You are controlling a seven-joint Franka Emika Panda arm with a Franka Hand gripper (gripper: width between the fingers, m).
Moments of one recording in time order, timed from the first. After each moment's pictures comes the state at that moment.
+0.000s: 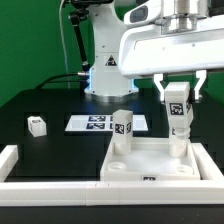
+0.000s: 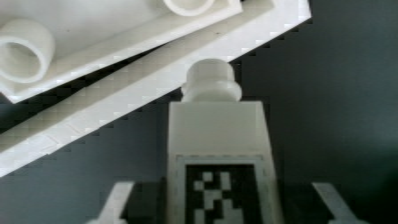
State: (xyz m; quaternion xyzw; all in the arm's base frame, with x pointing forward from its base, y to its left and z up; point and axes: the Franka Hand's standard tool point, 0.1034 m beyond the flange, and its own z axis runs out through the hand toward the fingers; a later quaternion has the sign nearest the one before) arm 0.628 0.092 0.149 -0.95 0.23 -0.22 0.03
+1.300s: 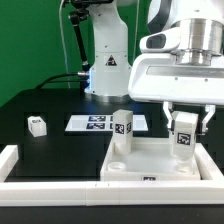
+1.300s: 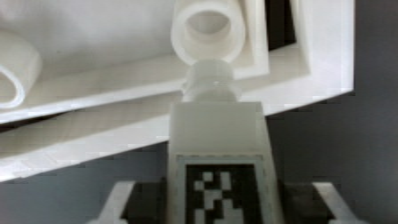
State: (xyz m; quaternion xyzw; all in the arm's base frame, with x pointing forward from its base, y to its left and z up) arm 0.619 0.112 0.096 -0.96 0.16 -0.22 -0.03
